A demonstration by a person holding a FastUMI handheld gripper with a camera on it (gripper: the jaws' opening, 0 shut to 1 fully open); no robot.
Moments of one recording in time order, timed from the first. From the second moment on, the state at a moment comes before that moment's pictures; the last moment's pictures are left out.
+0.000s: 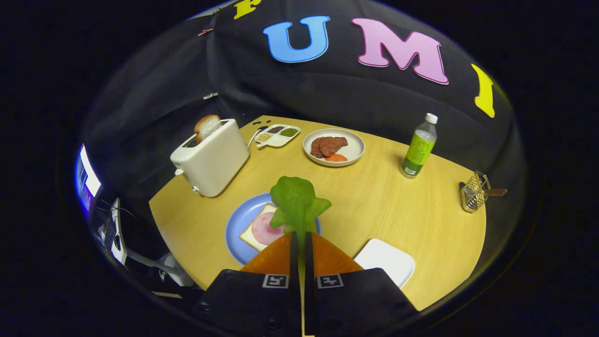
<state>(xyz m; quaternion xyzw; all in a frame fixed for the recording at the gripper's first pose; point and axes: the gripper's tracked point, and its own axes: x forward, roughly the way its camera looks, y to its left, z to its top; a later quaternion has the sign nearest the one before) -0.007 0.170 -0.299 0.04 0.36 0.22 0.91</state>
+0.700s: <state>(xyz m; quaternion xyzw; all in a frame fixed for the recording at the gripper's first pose) 0.008 0.238 -0.331 0.01 0.40 0.23 0.89</state>
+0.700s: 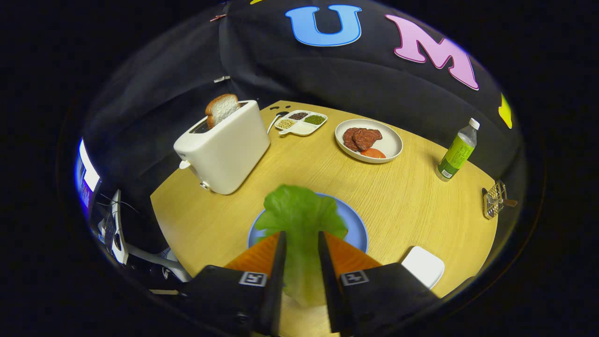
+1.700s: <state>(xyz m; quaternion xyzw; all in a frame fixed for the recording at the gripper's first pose) 0.079 0.338 -0.143 0.07 0.24 0.25 0.94</state>
